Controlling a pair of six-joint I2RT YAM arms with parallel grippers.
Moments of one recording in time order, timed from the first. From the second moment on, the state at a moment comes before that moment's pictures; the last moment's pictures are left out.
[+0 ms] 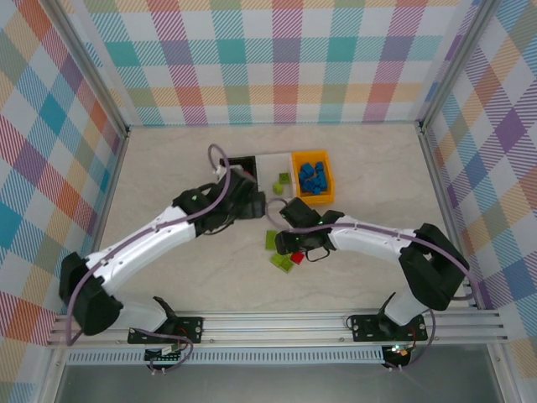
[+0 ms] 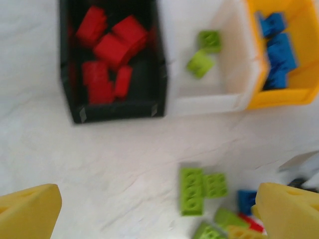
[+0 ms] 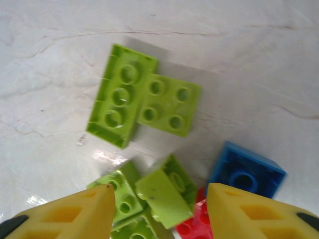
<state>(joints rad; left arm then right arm) -0.78 1.32 1.17 -0.80 -0.35 -0.72 0.86 1.57 0.95 -0.49 -0.03 0.54</state>
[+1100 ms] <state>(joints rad) -0.68 1.02 1.00 -0.97 -0.45 -0.82 0.90 1.60 1.02 -0.60 0.07 0.46</state>
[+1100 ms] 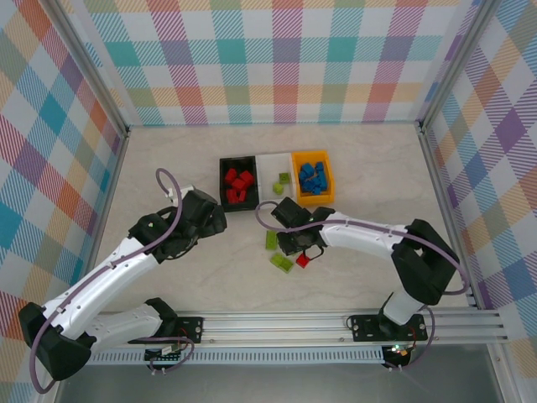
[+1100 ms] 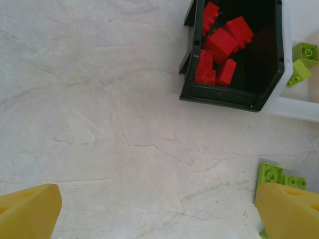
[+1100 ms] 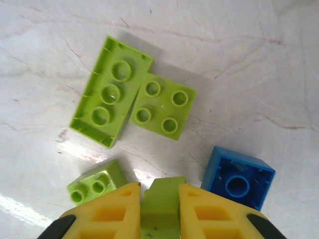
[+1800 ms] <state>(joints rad) -0.68 1.10 0.81 -0.79 -0.19 -0.82 0.61 2.11 1.84 -0.63 0.02 0.46</state>
